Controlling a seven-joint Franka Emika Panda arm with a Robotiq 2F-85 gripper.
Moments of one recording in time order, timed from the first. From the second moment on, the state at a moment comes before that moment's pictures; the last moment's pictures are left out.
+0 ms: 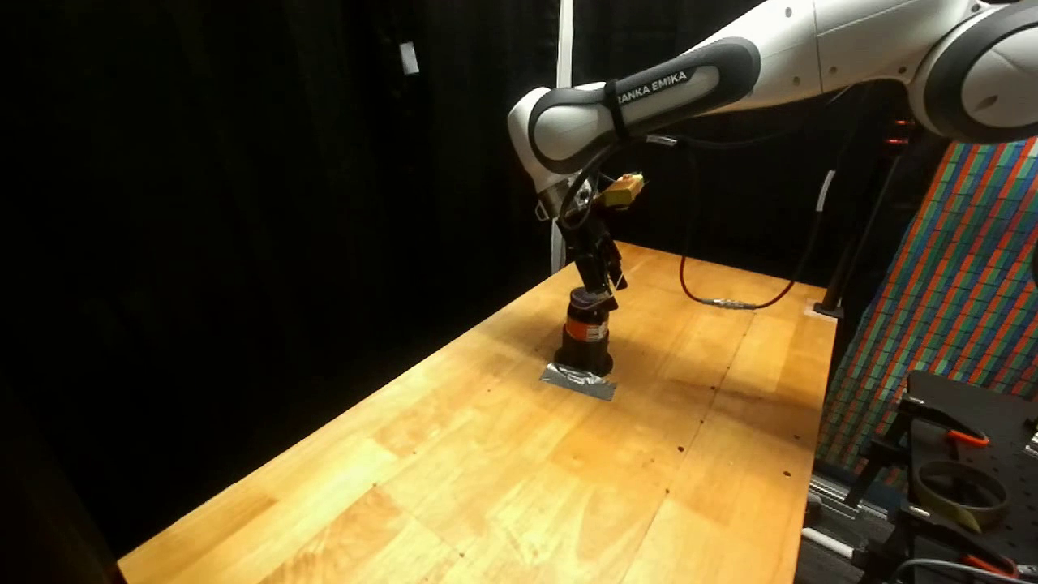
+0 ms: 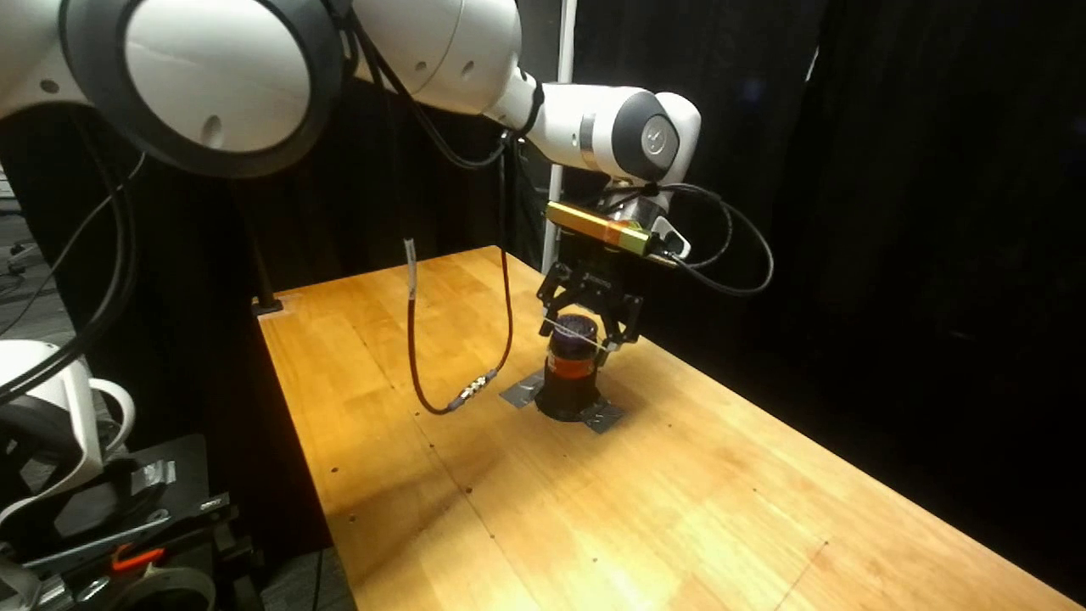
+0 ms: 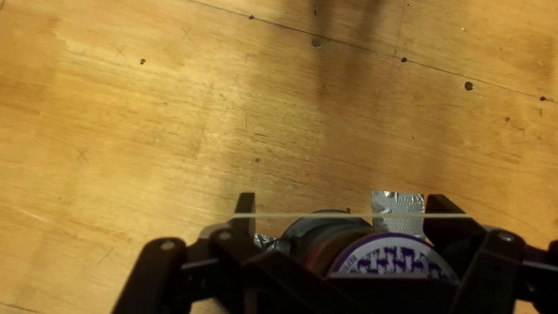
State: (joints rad) arm 0.12 0.97 0.02 -0.95 -0.08 1.41 -0.20
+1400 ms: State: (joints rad) arm 0.06 0.45 0.03 -1.93 -0.14 2.37 -0.33
